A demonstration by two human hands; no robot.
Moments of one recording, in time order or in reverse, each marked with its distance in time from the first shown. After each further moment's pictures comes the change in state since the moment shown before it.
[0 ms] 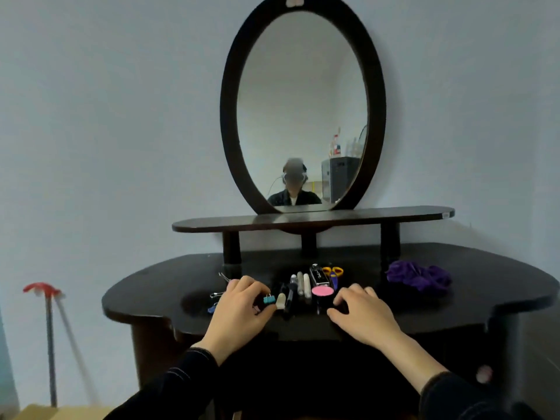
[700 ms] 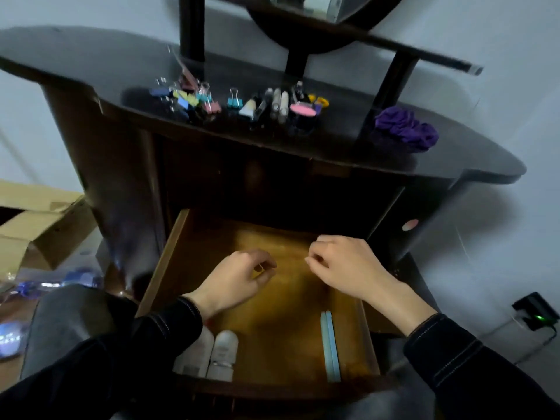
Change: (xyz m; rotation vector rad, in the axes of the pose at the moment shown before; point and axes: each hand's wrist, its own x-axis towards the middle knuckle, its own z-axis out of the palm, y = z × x) left_hand -0.191 0.082 0.145 -0.393 -0.440 -0.137; right_hand -0.154 0.055 0.070 -0.308 -0.254 -0.419
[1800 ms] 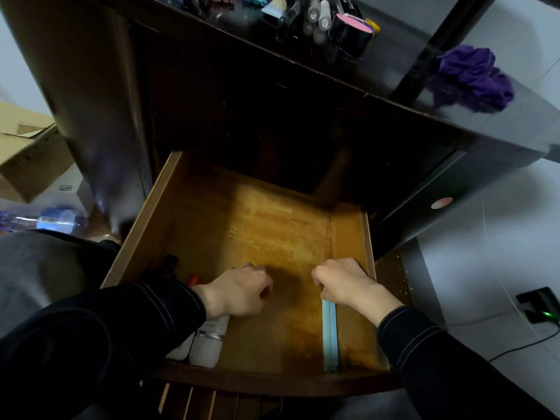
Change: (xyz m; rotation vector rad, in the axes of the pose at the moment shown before) left_hand -0.016 -0.036 0.088 0.079 -0.593 -0.141; right_hand 0.006 0.021 0.133 -0.194 -0.740 -0.023
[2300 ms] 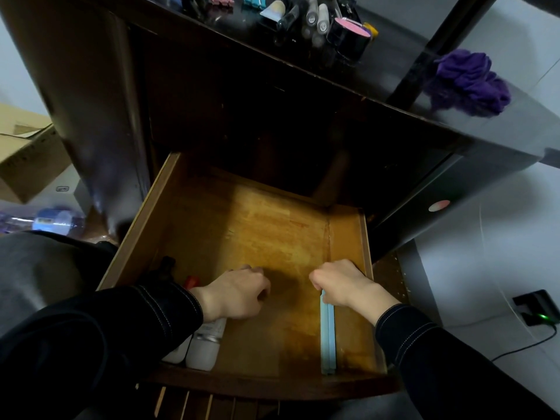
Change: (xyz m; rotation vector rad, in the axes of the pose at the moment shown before) left_hand 0.001 0.000 0.001 0.002 0.005 -0.006; right_hand 0.001 0.002 -0.002 -0.063 -0.025 -0.060
